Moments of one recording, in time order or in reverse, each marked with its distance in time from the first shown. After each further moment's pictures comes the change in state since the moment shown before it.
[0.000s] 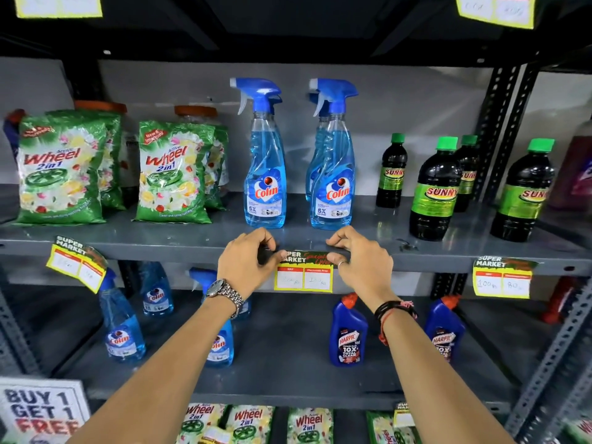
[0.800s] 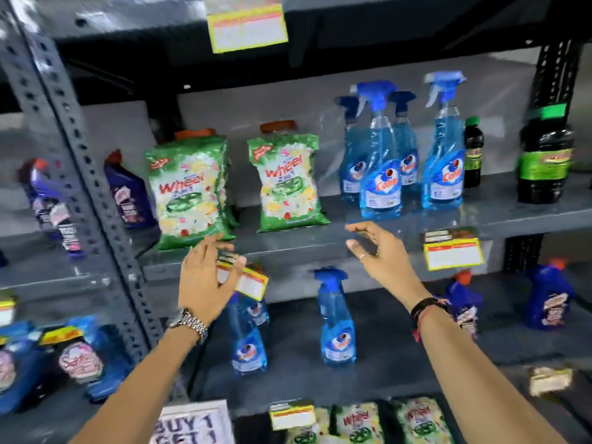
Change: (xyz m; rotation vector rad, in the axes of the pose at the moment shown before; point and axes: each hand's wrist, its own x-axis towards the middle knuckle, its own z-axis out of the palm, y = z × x) left_hand -0.031 -0.258 -0.210 0.134 0.084 0.112; right_hand -0.040 -0.189 0.137 0.423 0.022 -0.034
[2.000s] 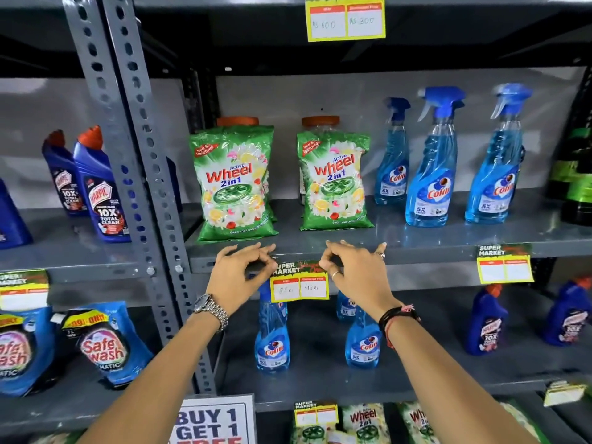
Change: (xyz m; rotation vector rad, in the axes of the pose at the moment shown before) left_hand 0.014 -0.075 -0.003 -0.285 -0.187 0.068; right_hand 0.004 -0.070 0.120 -0.586 -0.132 -0.067
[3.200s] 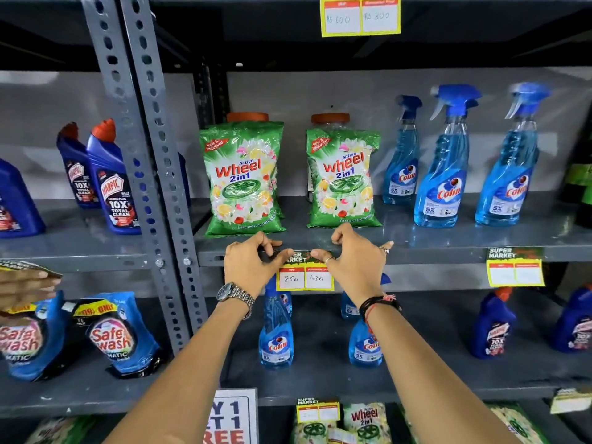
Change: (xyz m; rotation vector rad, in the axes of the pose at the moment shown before) left_hand 0.010 0.029 0.006 -0.046 0.241 -0.213; right_hand 0.017 -0.014 0.017 0.060 0.257 0.116
